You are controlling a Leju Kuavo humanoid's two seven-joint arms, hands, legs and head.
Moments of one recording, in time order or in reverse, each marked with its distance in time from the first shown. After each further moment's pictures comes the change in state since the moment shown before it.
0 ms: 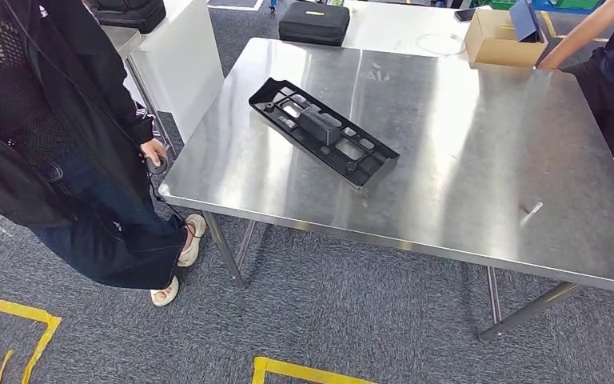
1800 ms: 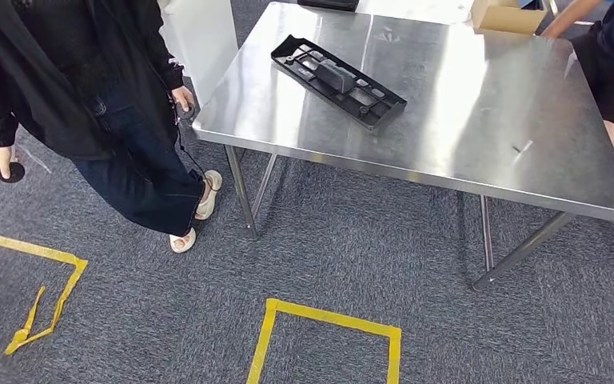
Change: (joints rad) left arm -0.007 0.001 0.000 0.000 -0.007 0.000 0.000; right arm -0.012 -0.010 0.020 0.000 -0.029 -0.004 -0.004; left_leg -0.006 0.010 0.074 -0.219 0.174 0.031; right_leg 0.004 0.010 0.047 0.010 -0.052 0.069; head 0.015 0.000
